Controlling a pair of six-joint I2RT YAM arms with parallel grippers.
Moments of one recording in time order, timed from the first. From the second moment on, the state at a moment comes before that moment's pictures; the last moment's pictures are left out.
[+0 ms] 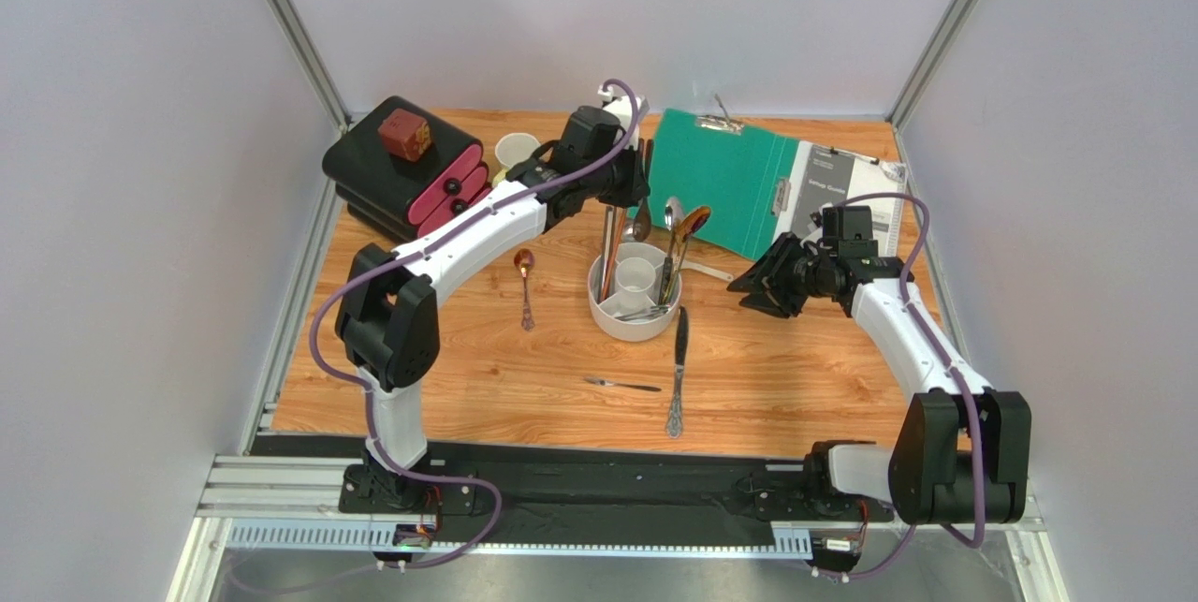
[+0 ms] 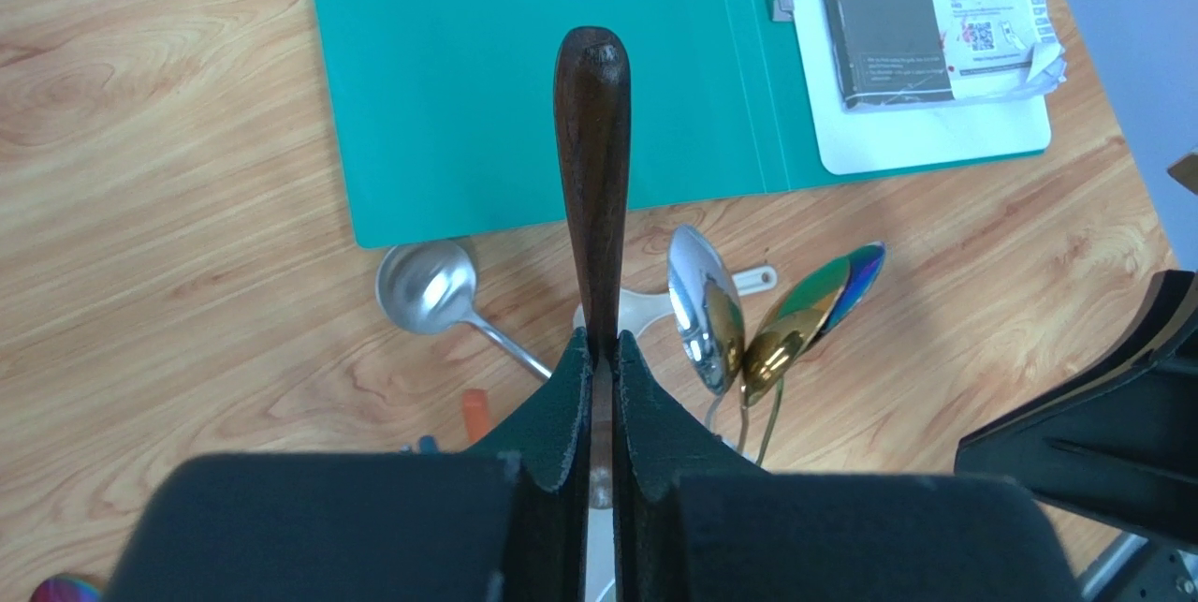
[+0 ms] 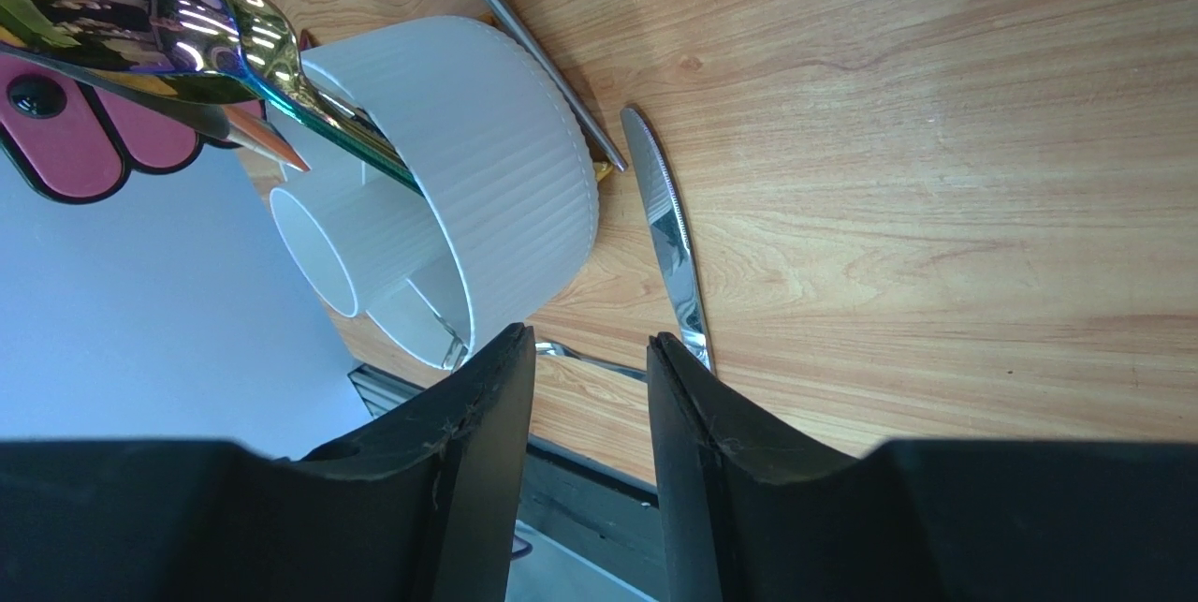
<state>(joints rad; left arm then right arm) -0.66 1.89 1.66 -0.30 0.10 -0.33 0.02 1.26 0.83 -0.55 -0.52 0.75</state>
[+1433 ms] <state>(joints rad) -0.76 1.70 1.35 -0.26 0.04 -0.31 0.03 1.29 0.84 -0.54 -0.52 0.76</state>
